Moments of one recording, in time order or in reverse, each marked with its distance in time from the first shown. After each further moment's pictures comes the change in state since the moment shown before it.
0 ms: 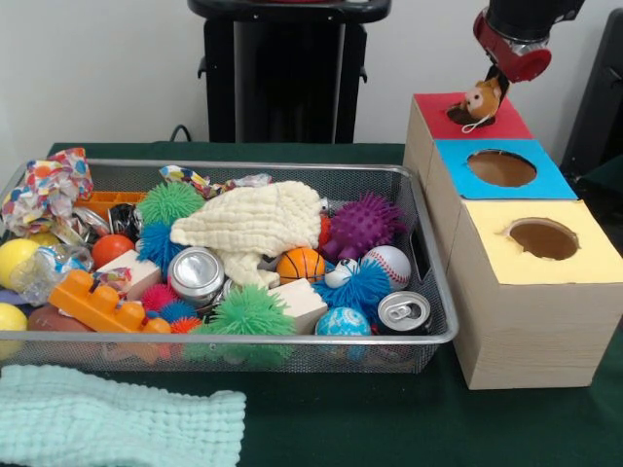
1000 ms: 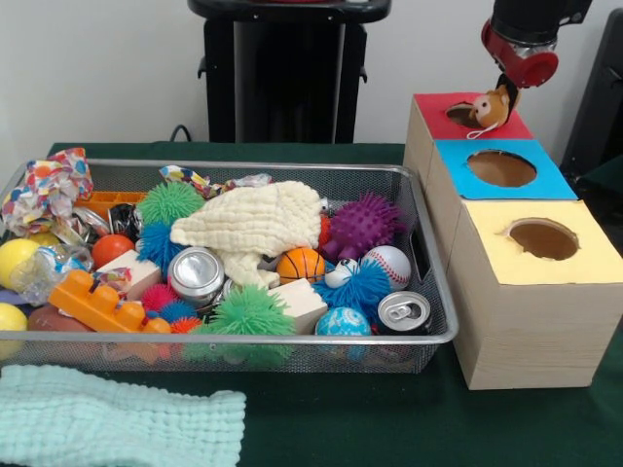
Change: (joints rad) arm -0.020 -0.018 0.034 0.039 0.105 -0.092 0.000
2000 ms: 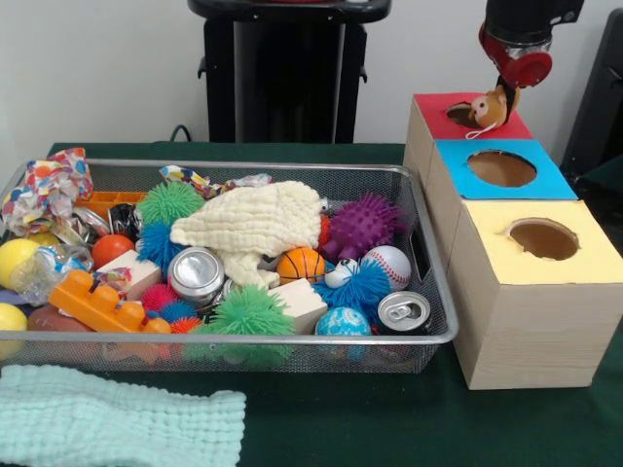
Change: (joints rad) arm -0.079 -0.051 0.085 0.070 0.031 -0.052 0.000
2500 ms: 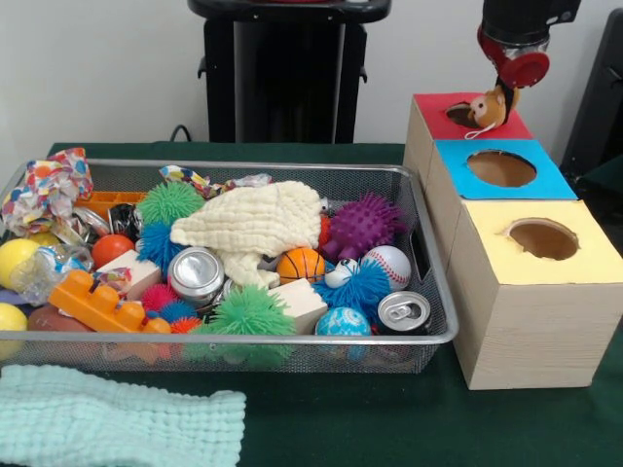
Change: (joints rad) arm -0.039 -0.017 0.036 0.021 0.000 -0.009 0.000
